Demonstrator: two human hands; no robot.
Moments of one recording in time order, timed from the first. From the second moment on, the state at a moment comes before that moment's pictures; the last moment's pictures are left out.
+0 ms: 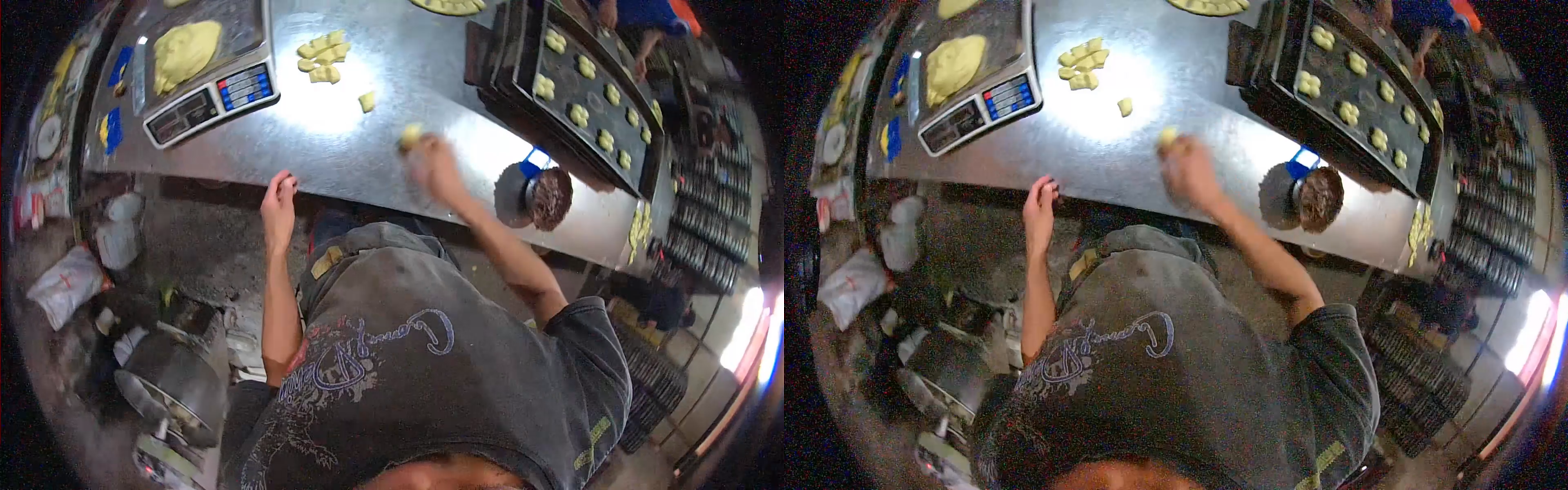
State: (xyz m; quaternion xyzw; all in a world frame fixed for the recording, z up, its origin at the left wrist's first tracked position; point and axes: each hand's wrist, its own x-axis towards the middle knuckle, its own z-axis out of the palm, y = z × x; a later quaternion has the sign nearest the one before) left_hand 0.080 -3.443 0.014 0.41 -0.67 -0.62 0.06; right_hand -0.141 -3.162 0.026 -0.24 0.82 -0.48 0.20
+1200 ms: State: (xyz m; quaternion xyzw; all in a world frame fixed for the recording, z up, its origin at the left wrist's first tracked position) left_hand -0.104 -3.051 0.173 -0.14 -0.75 -0.62 0.20; right_hand -0.103 -2.930 0.160 -0.03 0.63 -0.76 0.13
